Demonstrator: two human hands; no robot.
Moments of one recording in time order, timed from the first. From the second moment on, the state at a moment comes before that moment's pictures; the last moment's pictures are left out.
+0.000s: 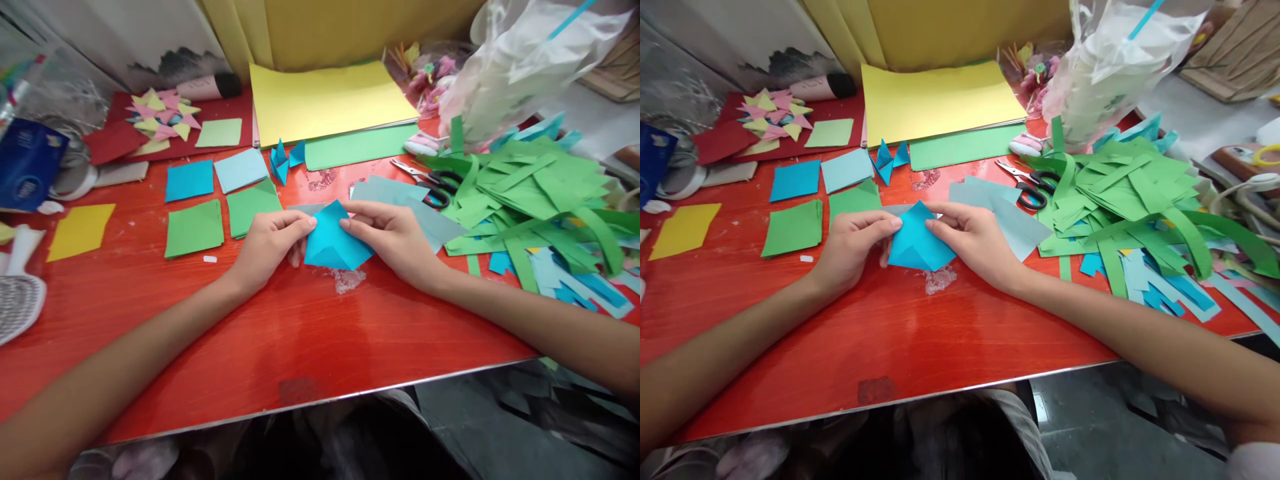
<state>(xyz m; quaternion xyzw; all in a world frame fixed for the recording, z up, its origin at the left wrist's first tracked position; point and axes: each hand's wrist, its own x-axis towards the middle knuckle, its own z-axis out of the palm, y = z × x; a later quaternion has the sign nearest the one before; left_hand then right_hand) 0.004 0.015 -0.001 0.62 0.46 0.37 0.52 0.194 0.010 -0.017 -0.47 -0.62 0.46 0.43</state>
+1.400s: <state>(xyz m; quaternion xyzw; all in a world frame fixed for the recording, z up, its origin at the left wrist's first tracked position) 0.005 0.019 -0.001 0.59 0.45 0.36 0.56 0.196 0.006 -0.009 -0.42 -0.73 0.33 0.42</state>
